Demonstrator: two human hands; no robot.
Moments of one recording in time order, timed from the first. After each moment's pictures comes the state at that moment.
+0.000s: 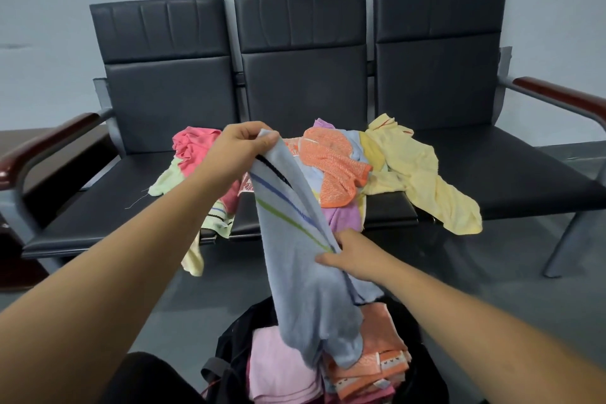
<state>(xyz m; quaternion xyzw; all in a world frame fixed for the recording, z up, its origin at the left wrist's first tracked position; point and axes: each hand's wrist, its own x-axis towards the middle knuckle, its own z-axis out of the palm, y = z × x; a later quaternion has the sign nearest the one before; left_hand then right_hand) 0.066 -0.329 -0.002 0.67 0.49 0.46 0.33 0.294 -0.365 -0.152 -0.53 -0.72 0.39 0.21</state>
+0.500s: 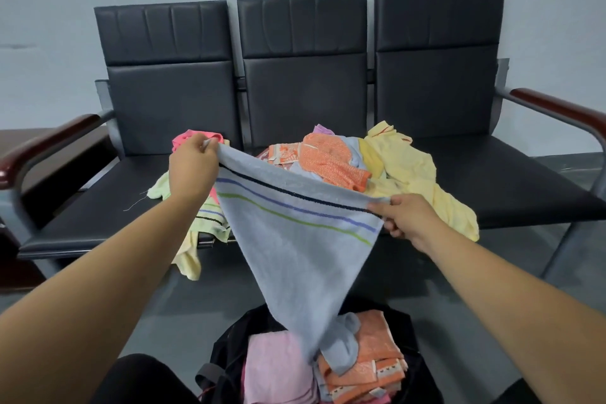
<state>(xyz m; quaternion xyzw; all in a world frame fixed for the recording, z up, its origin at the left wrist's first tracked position) 0.021 -0.316 -0.028 0.52 0.69 0.49 0.08 0.363 -0.332 -0.105 -0.61 -0.48 0.47 0.42</state>
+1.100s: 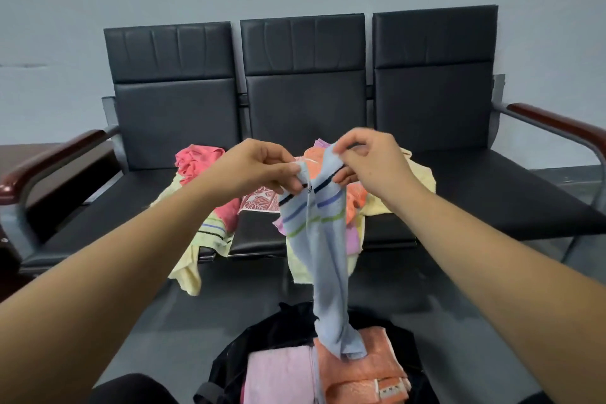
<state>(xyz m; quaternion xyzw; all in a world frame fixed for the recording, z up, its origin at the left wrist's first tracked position) 0.075 -0.350 0.029 0.75 0.44 0.33 0.36 0.298 -0.343 0.012 -0.47 -0.64 0.33 0.52</state>
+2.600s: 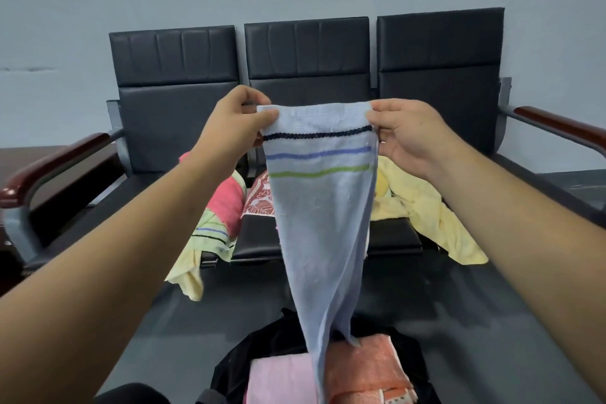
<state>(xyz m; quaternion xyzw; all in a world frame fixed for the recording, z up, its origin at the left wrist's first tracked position) 0.074 -0.325 0.065 0.62 0.47 0.55 0.30 0.332 -0.319 0.056 -0.40 -0.54 0.48 0.57</state>
